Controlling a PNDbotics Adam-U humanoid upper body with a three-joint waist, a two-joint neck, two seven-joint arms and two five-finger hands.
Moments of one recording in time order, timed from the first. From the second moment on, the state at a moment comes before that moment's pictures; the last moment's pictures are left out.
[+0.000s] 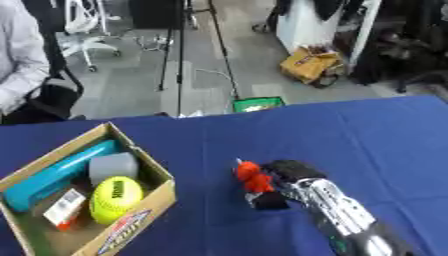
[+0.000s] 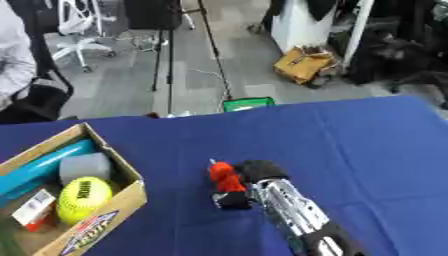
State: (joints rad) left arm -0.32 0.18 0.10 -1.99 -0.62 -0.23 0.58; right arm -0.54 -0.34 0.24 -1.59 1.34 0.43 0.79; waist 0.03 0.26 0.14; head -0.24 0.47
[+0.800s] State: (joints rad) left arm -0.33 0.18 0.10 -1.99 -0.62 -0.23 0.57; right arm -0.54 -0.34 0.23 -1.55 1.34 0.44 0.78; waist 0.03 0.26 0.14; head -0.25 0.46
